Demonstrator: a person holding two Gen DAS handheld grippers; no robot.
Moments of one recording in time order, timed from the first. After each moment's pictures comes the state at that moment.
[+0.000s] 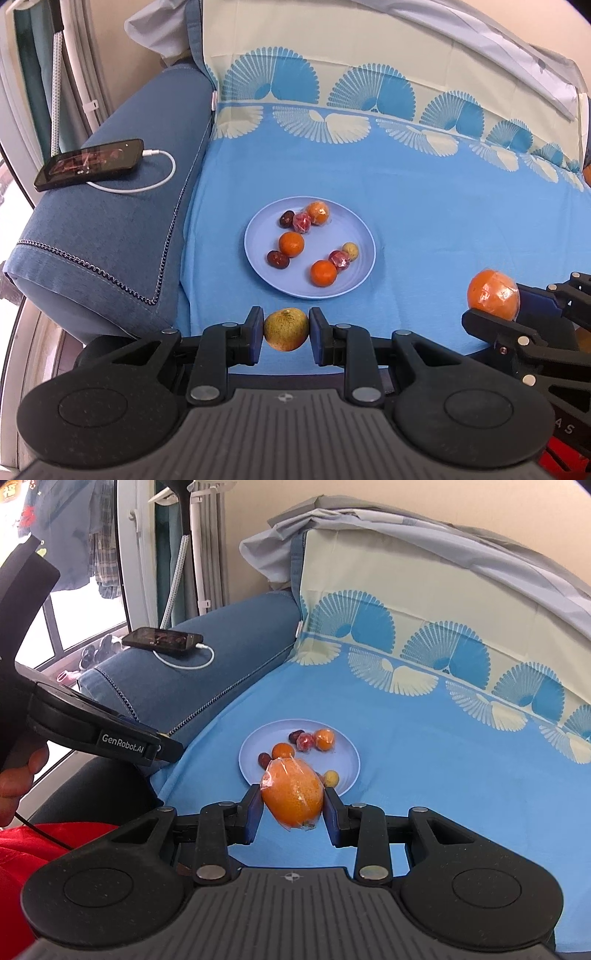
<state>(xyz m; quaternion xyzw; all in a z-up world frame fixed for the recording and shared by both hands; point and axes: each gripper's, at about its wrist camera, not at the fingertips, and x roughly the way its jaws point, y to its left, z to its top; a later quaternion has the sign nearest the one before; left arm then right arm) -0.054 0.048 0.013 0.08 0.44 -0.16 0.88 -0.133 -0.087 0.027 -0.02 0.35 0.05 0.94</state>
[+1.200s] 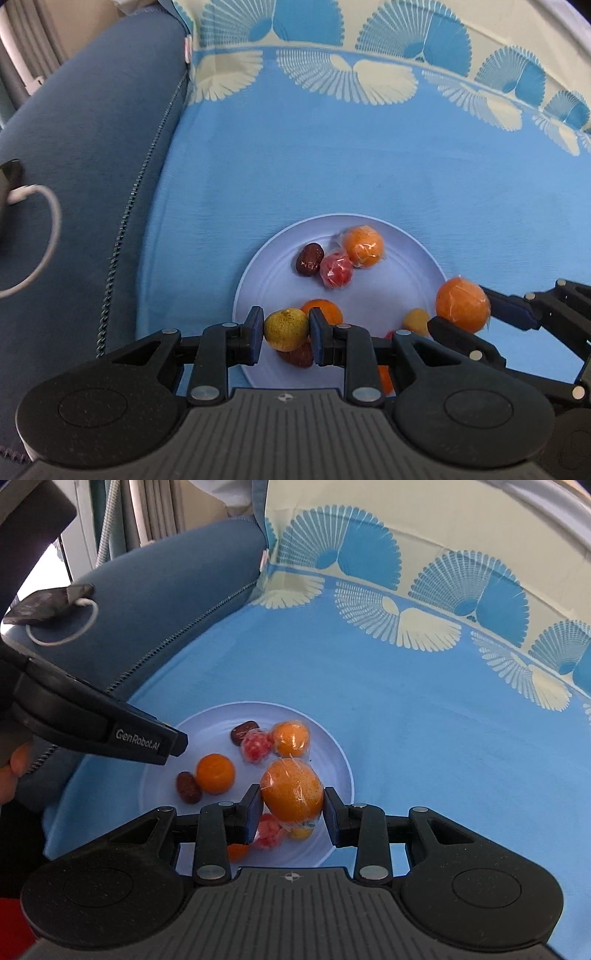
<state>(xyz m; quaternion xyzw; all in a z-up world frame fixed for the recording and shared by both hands) 0.149 -0.016 -0.091 0.12 0.52 -0.14 0.83 0.069 -0.114 -0.085 -0.01 0.44 0.02 0.90</state>
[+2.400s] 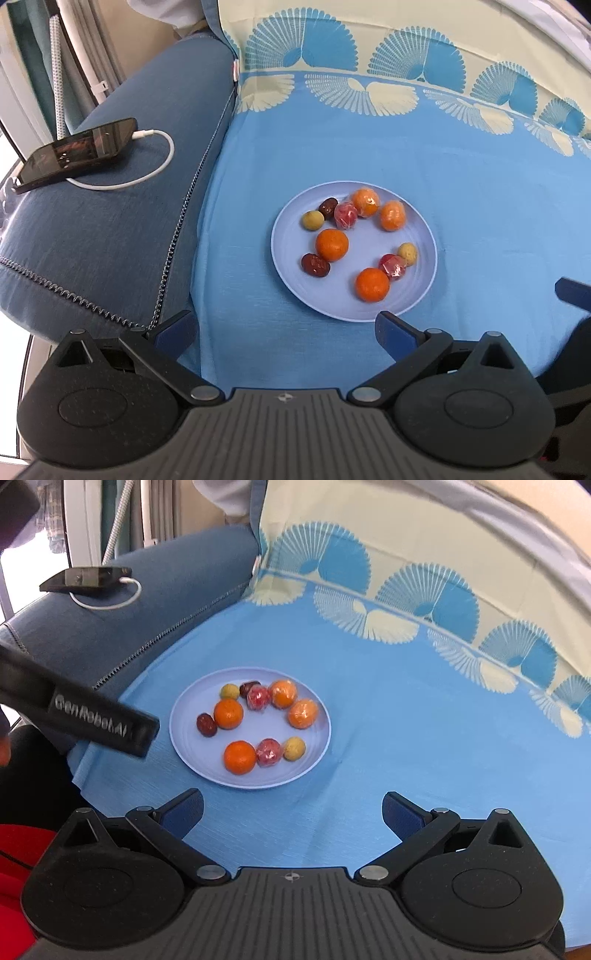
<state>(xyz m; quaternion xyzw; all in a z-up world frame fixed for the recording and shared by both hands) 0.014 0.023 -0.041 0.12 0.47 -0.09 0.87 -0.051 -0.092 -0.041 -0.04 0.42 -0.02 0.91</state>
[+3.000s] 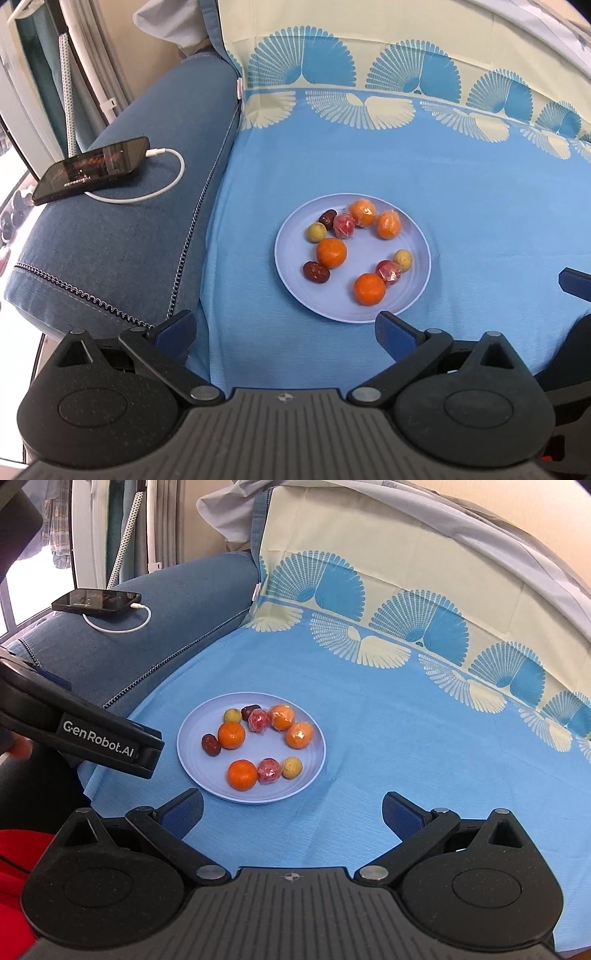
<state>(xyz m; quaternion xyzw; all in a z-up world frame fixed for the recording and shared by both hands) -0.001 0.021 -0.027 0.13 0.45 -0.09 0.88 -0.072 -0.090 -0.022 -0.04 0.39 -0.02 0.92</state>
